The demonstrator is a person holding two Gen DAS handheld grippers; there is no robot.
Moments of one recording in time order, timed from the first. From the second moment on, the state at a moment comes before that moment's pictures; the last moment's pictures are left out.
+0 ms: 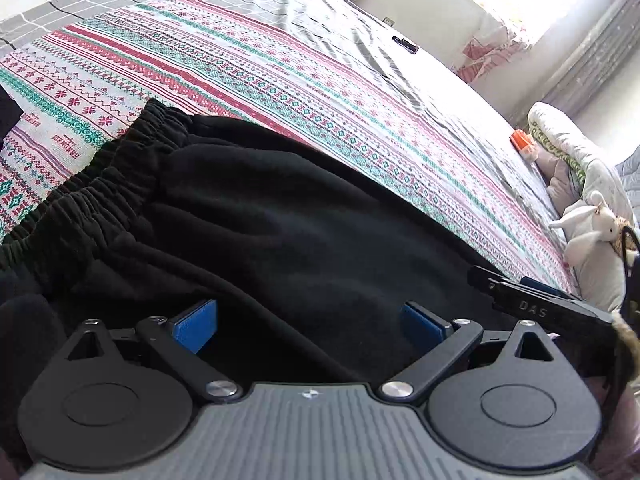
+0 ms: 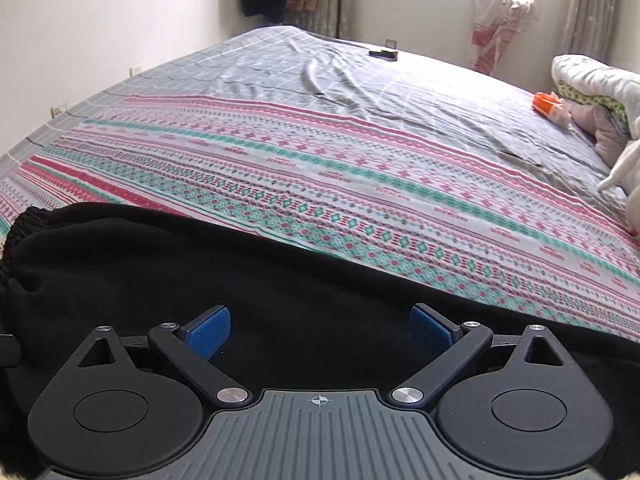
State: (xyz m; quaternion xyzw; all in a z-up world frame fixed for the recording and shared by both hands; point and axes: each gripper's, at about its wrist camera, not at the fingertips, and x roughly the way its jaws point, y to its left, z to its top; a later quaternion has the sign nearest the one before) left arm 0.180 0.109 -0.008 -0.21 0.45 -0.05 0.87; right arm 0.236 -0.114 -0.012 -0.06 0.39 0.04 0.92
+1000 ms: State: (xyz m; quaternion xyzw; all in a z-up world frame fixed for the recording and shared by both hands) left arm 0.189 0.188 -0.003 -0.27 0.41 -0.05 0.87; right arm 0.272 -0.035 0.024 -0.11 0.38 0.12 0.91
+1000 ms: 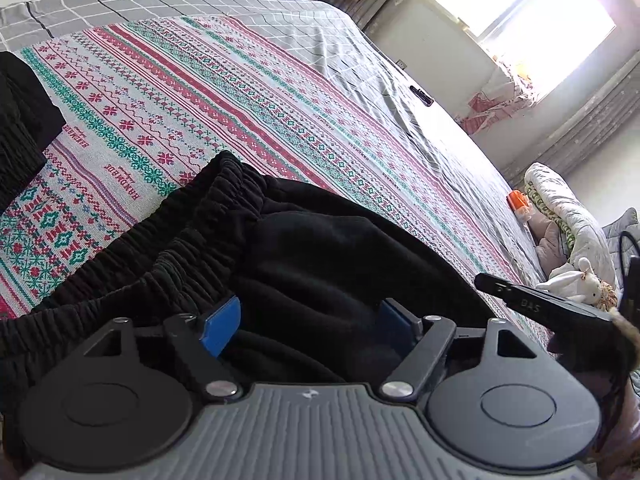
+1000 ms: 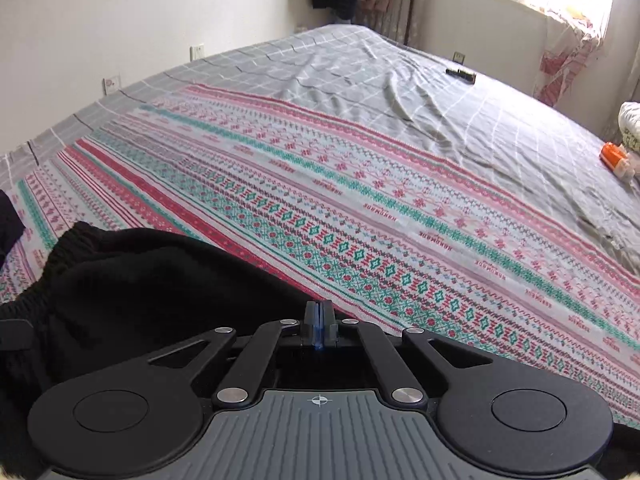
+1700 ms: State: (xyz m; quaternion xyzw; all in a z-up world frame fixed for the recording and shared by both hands) left arm 0.159 0.196 -0.014 -0.22 0.42 -0.06 0.88; right arm 0.234 -0.021 0.005 -0.17 0.38 0.12 0.90
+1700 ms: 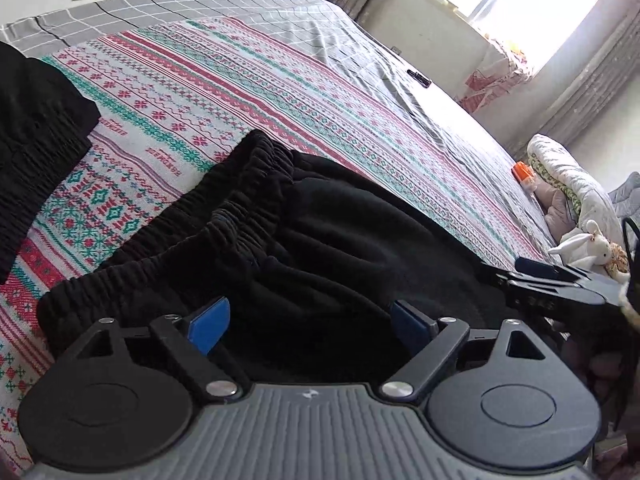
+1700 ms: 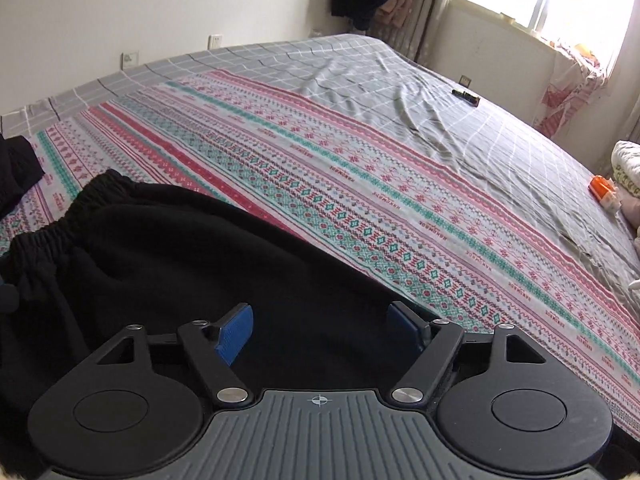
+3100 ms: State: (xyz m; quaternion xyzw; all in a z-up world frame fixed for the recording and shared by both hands) left arm 0.119 0.190 0.008 -0.16 0.37 -0.09 0.91; right arm 0.099 -0.017 0.098 -0.18 0.30 0.13 0.93
